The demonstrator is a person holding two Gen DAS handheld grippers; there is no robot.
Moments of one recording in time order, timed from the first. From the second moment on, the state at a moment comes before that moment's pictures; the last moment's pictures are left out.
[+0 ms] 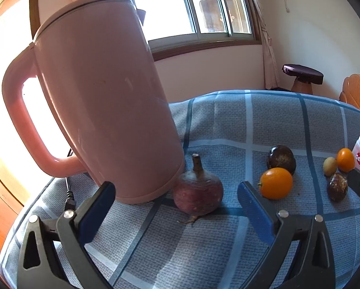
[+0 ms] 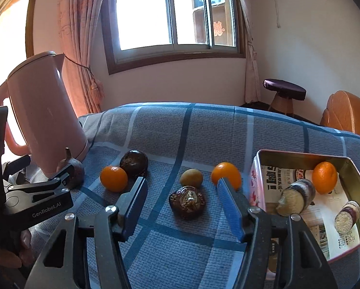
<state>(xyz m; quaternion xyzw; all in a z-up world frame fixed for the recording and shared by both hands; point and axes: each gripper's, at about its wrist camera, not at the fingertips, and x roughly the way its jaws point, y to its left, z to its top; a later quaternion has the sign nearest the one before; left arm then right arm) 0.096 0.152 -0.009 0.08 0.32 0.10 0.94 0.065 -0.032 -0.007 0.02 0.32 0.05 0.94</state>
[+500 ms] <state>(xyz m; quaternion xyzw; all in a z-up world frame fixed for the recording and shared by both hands) 0.092 0.152 -0.002 0.09 0.31 0.09 0.94 0.088 -0.029 -0.021 0.00 0.39 0.04 0.92</state>
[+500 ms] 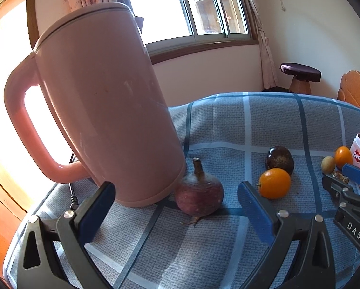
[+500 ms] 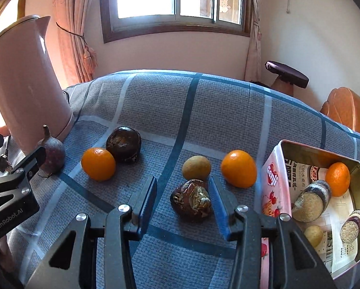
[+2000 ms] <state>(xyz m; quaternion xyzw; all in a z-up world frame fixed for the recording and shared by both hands) 0.124 0.077 -0.017 0.07 0.36 -0.09 0.93 0.026 -0.063 0.019 0.04 0.23 0.01 0.97</state>
